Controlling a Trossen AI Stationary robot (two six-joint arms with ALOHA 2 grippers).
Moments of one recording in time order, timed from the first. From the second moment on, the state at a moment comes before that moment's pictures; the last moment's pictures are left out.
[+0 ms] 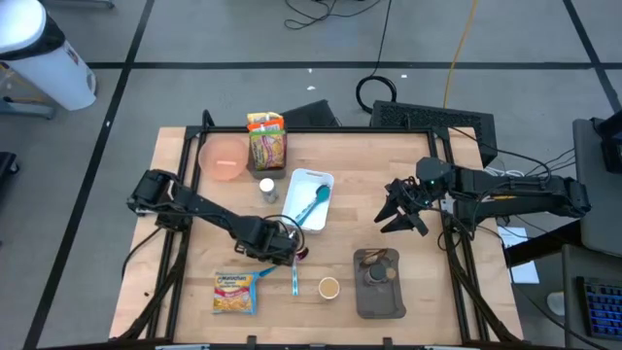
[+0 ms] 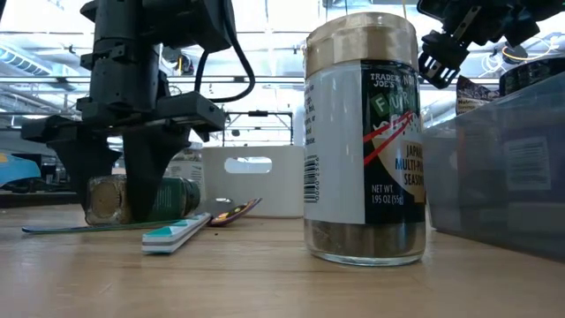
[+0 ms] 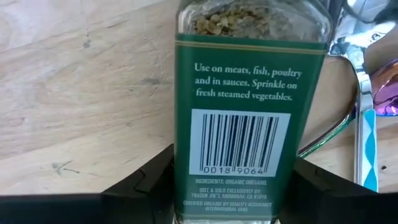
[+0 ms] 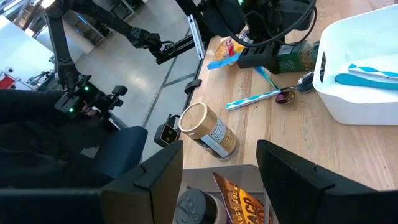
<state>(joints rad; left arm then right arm) -0.30 1.81 1.09 -0.75 0.09 -1.60 -0.15 0.81 0.59 -0.16 -0.68 0.41</state>
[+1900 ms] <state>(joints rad) -0.23 1.41 1.46 -0.64 -0.10 -0.77 -0.30 1.52 1.06 0.54 -1.01 0.92</state>
